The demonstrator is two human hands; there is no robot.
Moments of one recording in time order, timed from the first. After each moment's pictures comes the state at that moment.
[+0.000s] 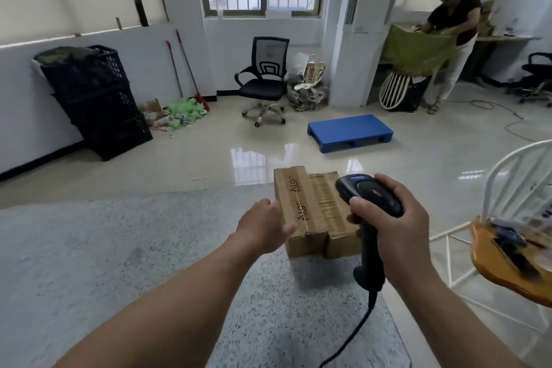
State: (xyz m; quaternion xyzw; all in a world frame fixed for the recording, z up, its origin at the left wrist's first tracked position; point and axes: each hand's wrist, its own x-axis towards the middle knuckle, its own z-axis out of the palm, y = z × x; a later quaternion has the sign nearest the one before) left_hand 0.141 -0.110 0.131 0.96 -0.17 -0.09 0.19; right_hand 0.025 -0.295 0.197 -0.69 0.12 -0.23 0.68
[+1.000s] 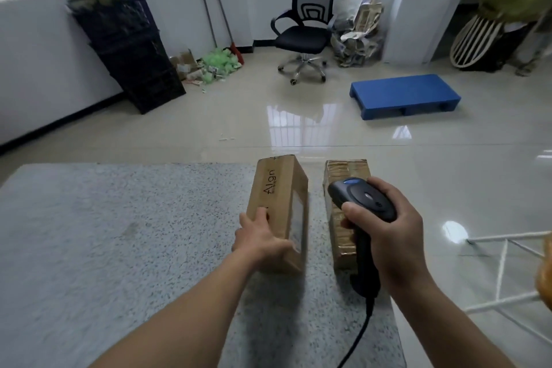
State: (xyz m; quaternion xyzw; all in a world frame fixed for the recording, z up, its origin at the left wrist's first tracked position) left_hand 0.210 -0.150 0.014 0.93 0.14 -0.22 0.27; right_hand 0.145 -0.355 0.129 -0.67 0.11 -0.08 0.73
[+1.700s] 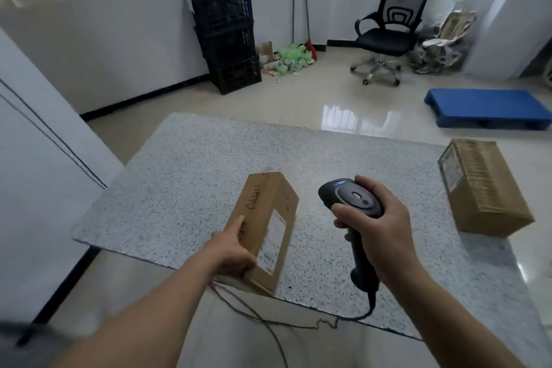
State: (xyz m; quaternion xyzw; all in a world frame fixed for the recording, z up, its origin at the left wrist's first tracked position) left_hand -0.026 0.228 0.027 0.88 0.24 -0.29 0.31; right_hand -0.015 -0.051 0.124 -0.73 0.01 0.02 0.69
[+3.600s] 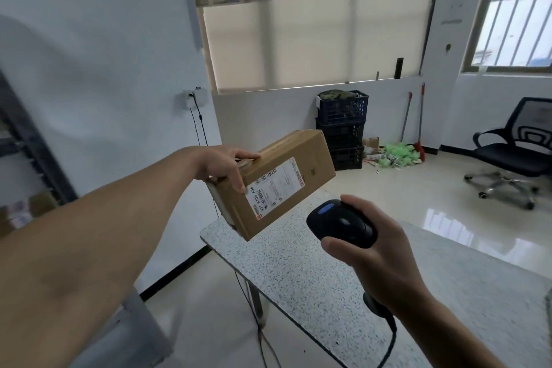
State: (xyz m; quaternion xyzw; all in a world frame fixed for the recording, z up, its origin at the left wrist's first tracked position) left_hand -0.147 0.288 0.384 0.89 0.26 -0.11 0.36; right_hand -0.111 -0.030 0.284 -0.68 -0.36 0.06 0.64
